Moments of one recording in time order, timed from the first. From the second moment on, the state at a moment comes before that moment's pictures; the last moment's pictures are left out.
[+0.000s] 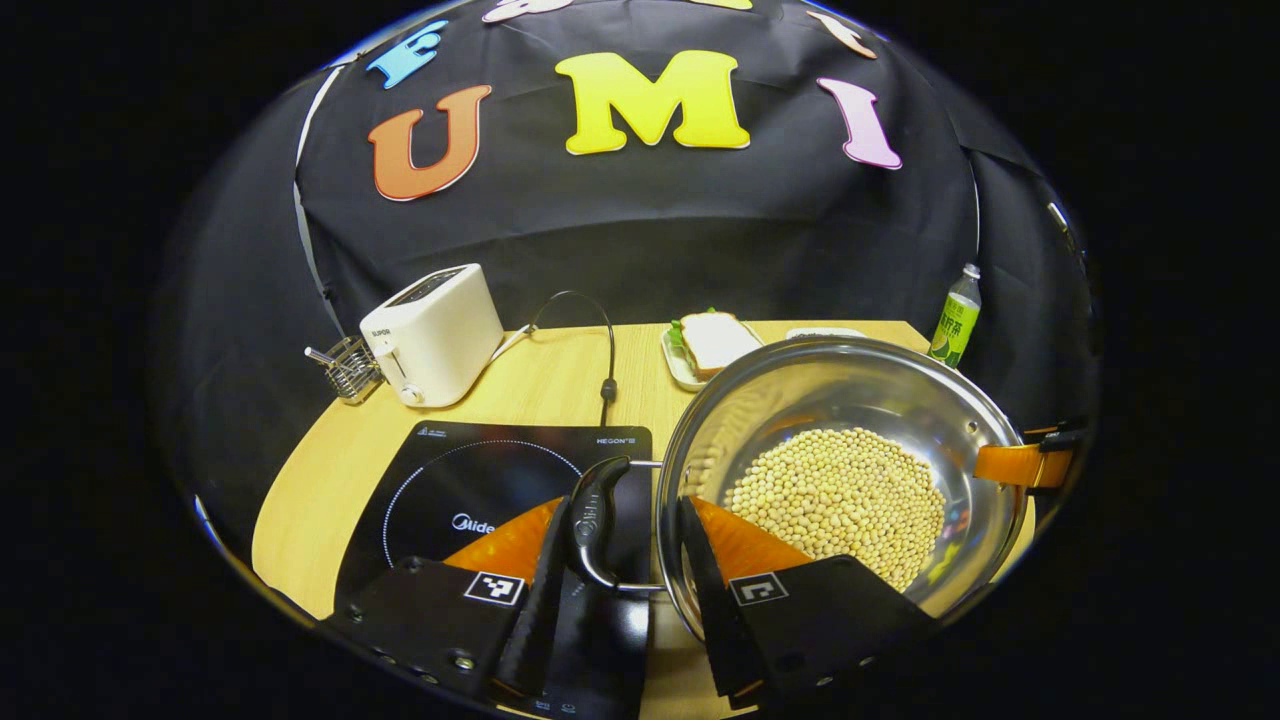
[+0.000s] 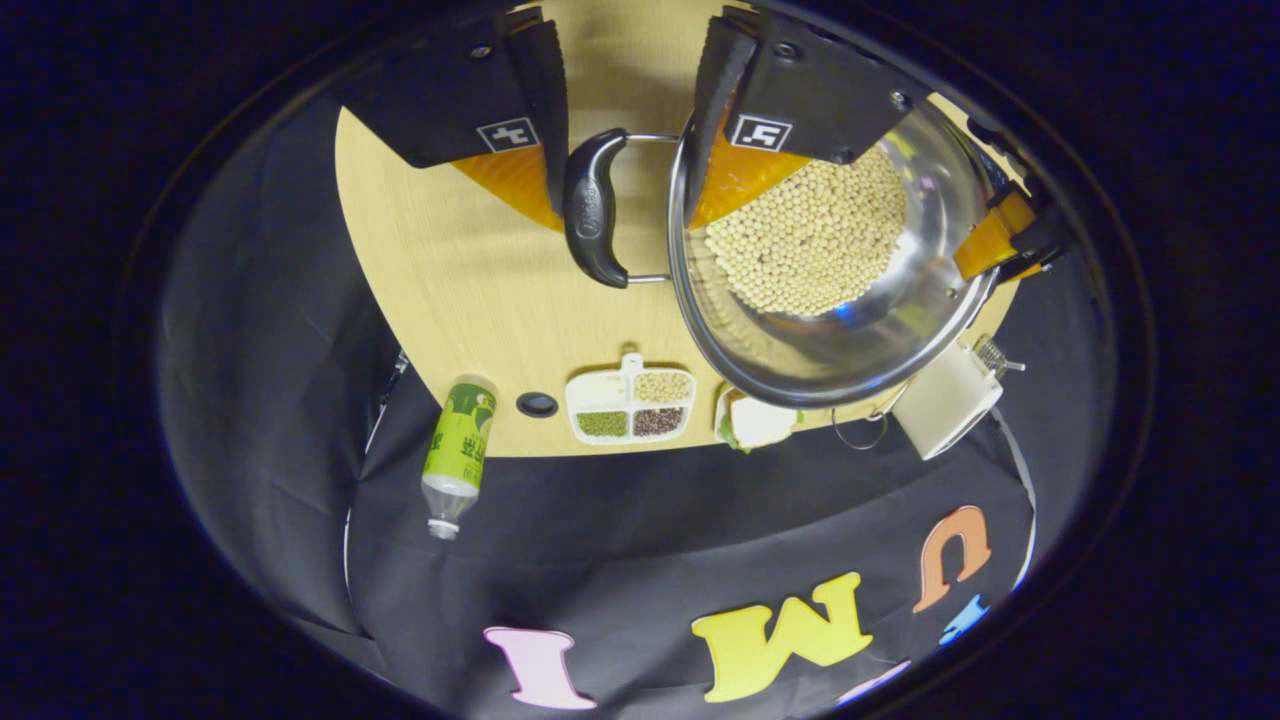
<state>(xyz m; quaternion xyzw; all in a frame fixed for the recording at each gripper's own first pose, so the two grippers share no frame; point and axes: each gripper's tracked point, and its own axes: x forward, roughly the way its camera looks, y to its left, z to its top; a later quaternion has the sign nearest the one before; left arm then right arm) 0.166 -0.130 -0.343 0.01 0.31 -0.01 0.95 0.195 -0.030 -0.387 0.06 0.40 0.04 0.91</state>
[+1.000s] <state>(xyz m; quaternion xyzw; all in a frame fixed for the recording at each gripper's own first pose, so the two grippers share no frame) 0.156 0.011 -0.322 0.01 0.30 0.03 0.95 0.188 0.112 -0.356 0.08 0.41 0.07 0.91</state>
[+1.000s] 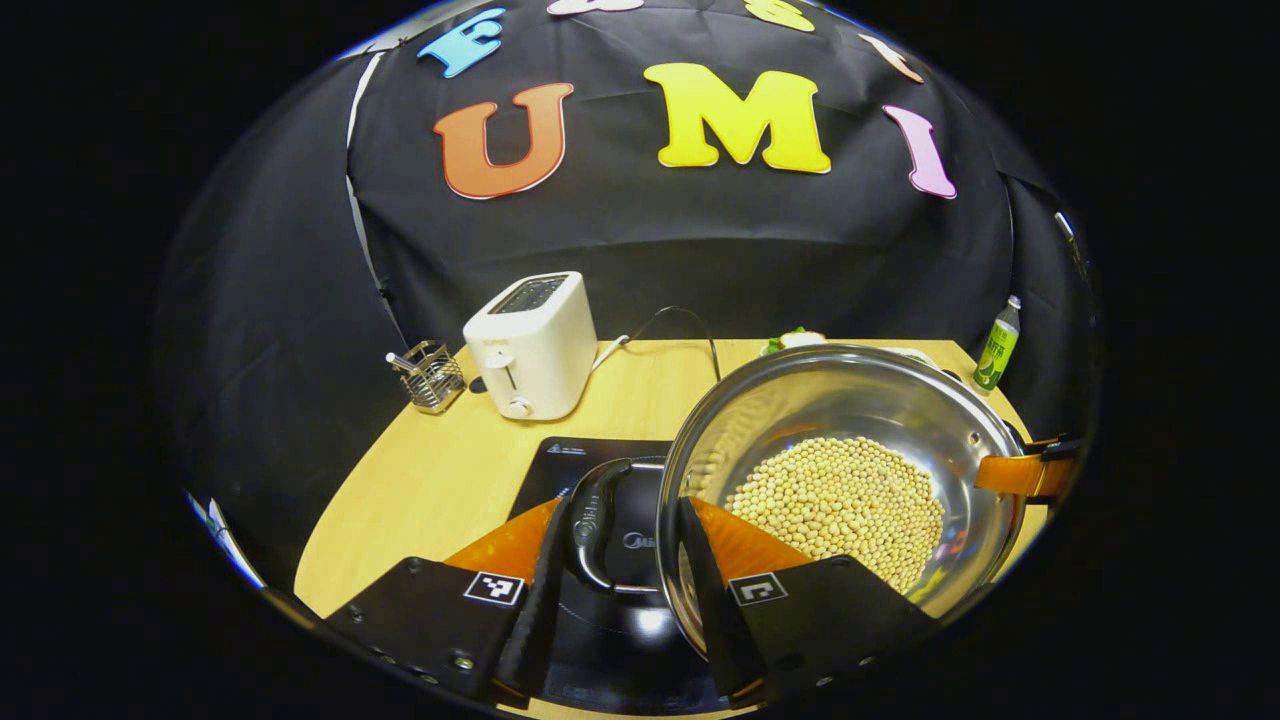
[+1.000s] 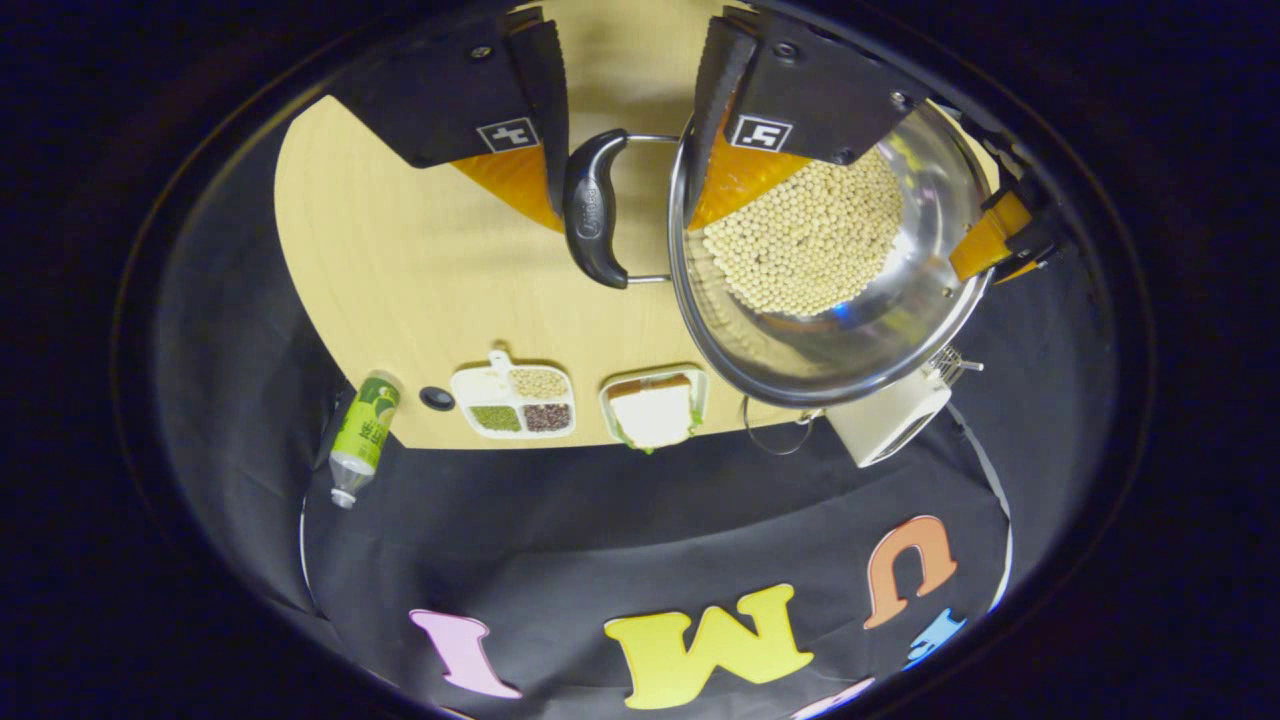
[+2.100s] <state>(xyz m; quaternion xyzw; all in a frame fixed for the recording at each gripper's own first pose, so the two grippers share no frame) 0.189 0.116 -0.358 0.02 0.32 0.05 0.95 0.187 0.233 -0.376 0.12 0.43 0.06 0.89</state>
